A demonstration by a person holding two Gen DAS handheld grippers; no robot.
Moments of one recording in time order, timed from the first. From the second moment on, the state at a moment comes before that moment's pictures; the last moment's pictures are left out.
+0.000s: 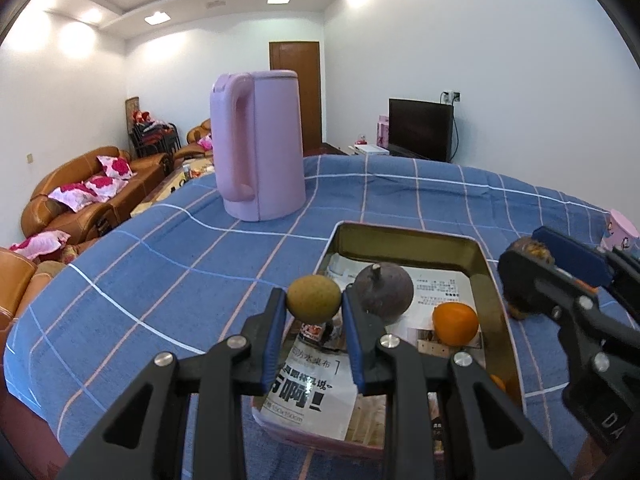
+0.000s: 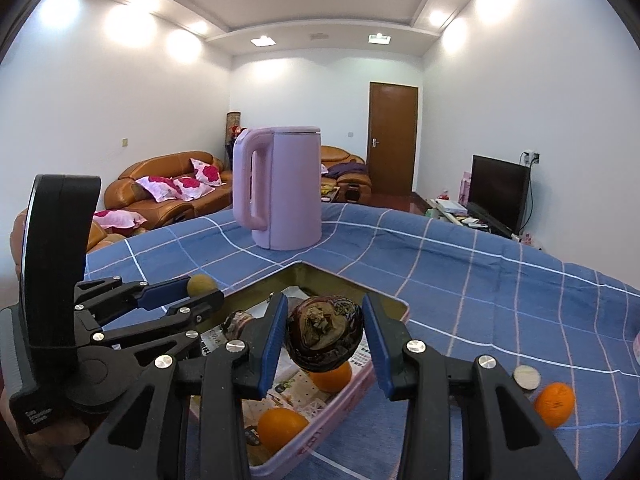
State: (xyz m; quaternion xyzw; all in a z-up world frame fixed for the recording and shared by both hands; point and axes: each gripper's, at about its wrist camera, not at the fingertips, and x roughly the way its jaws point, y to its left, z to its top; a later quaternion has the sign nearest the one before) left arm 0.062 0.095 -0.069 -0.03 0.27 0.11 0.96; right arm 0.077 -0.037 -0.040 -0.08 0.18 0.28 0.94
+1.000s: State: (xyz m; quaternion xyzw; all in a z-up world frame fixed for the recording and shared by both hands) left arm 0.069 0.095 -0.078 -0.01 0.31 0.10 0.95; right arm 0.095 -0.014 -0.061 -0.11 0.25 0.31 0.91
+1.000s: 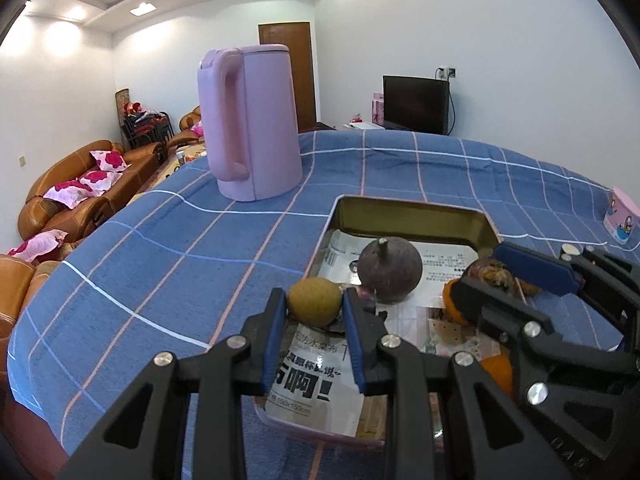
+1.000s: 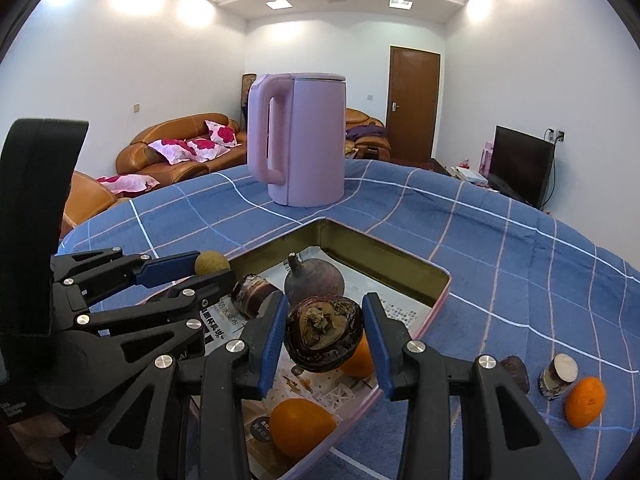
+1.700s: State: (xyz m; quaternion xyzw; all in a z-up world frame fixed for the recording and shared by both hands) left arm 0.054 0.088 -0.065 -0.01 0.28 0.11 0.95; right arm 0.078 -0.053 -0.051 -0.08 0.23 0.28 0.93
